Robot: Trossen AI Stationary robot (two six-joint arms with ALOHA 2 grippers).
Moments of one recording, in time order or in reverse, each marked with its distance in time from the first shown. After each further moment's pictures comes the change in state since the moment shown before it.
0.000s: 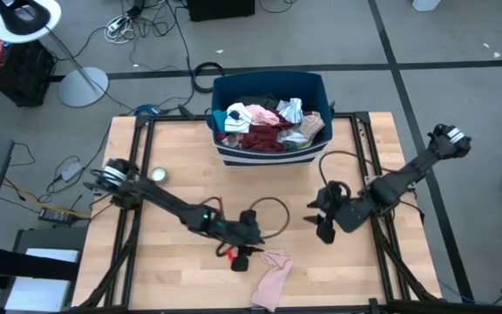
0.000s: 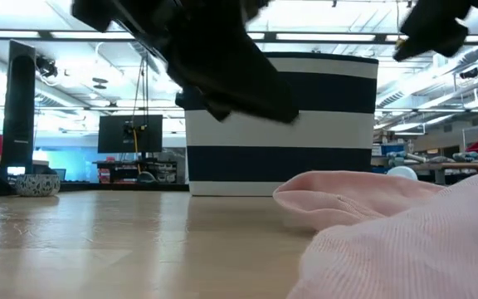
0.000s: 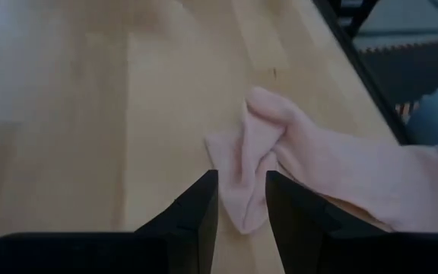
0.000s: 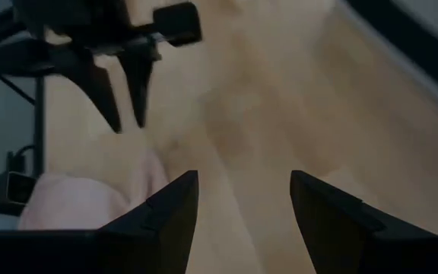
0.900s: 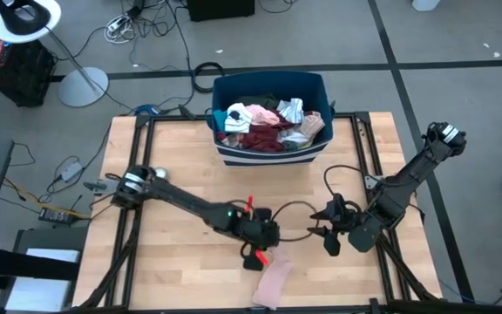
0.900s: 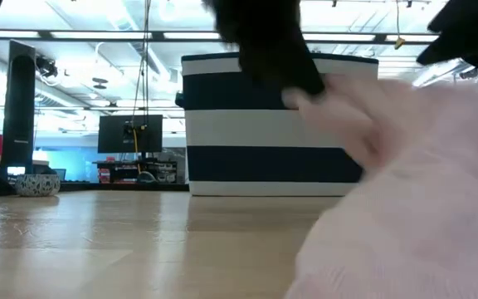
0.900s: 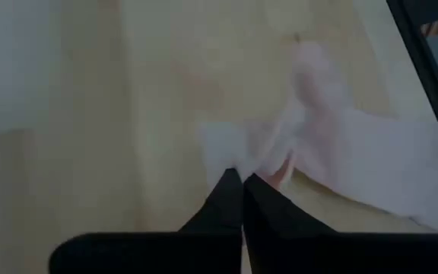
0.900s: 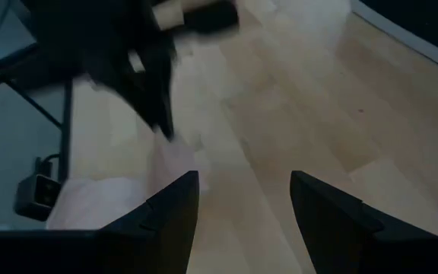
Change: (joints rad) left arm 0.042 0.188 0.493 -0.601 0.042 0.080; right arm 0.201 0.013 -0.145 0.189 0.194 0.156
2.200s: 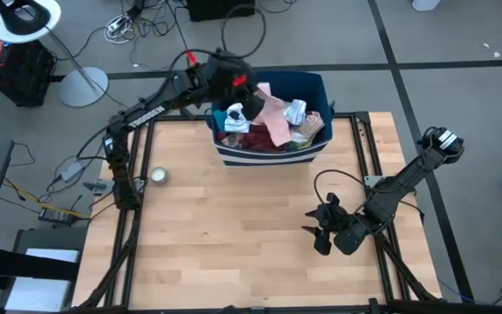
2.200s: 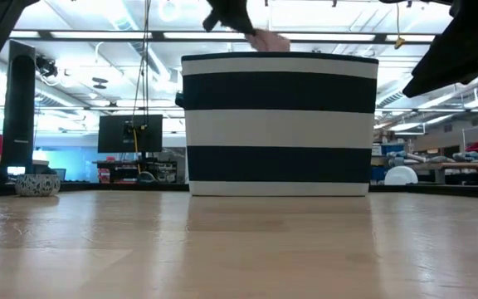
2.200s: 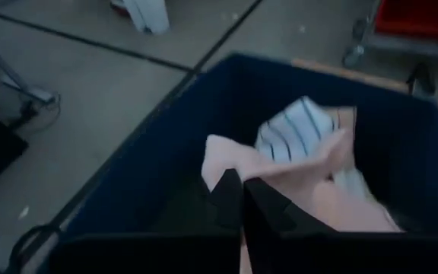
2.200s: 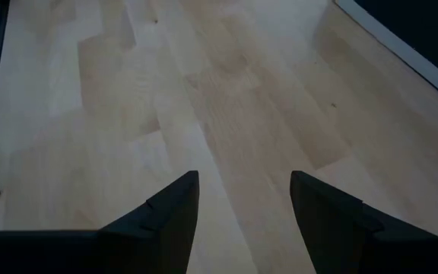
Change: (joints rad) left arm 0.744 -0.200 0.599 -0.401 -0.132 0.152; right arm -0.058 0.121 0.000 -0.002 -0.009 -0.095
